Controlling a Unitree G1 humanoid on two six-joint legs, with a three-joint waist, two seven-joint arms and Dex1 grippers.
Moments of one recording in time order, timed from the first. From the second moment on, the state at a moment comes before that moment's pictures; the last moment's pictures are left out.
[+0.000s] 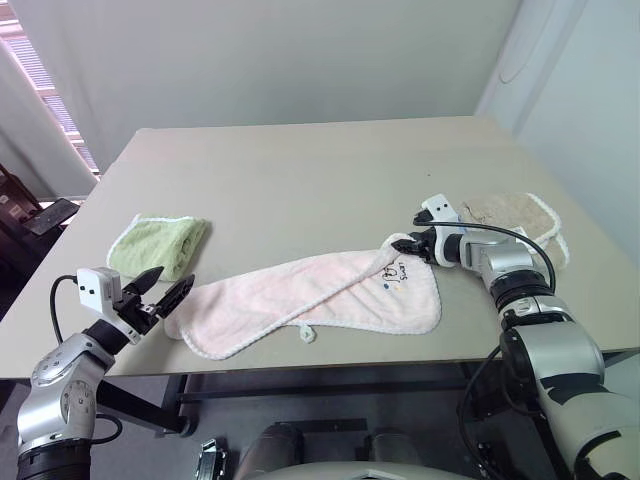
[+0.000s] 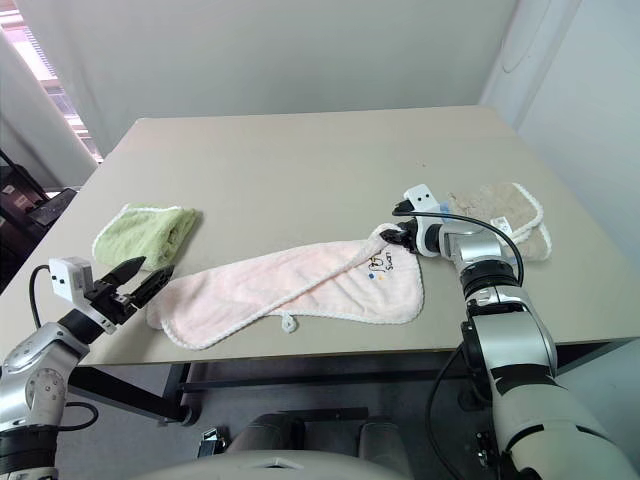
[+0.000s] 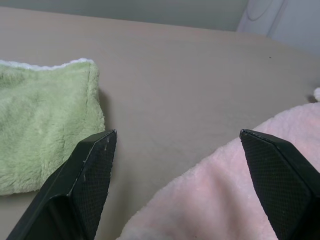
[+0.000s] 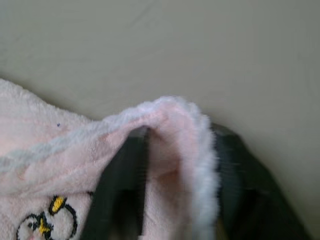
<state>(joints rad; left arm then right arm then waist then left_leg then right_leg) 0.05 0.52 0.42 0.08 -0.58 0.23 -0.80 -0.88 -0.45 0.03 1.01 0.09 0.36 0.83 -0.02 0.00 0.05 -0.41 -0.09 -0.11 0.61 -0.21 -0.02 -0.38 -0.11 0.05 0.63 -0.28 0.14</state>
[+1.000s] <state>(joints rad) 0.30 0.70 0.42 -0.26 -0.64 0.40 -0.93 -0.81 -0.44 -0.12 0.30 0.34 0.68 0.76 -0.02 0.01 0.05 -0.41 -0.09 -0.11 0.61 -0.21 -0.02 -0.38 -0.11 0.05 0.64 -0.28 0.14</state>
